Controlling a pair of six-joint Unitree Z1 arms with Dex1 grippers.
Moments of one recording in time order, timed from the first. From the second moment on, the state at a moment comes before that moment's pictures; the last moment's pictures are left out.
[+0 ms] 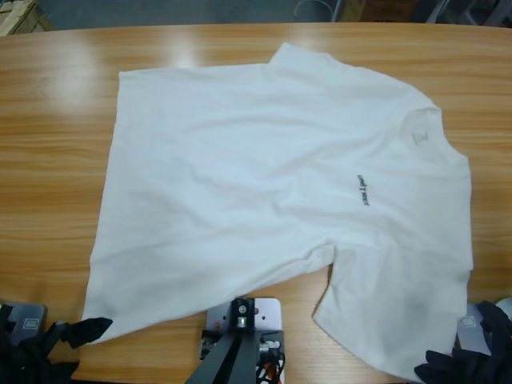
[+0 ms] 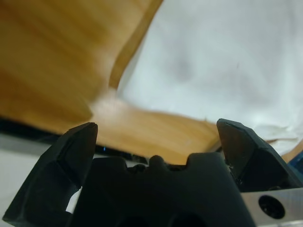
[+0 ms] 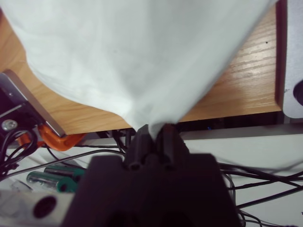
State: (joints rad) arm 0 -2.03 1.40 -0.43 0.37 0.38 -2.78; arm 1 1.94 1.27 -0.47 0.49 -0.14 2.27
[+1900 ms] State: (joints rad) arm 0 -2.00 1.43 -0.30 0.27 0.61 -2.66; arm 1 1.94 1.28 -0.45 0.44 -0.14 2.26
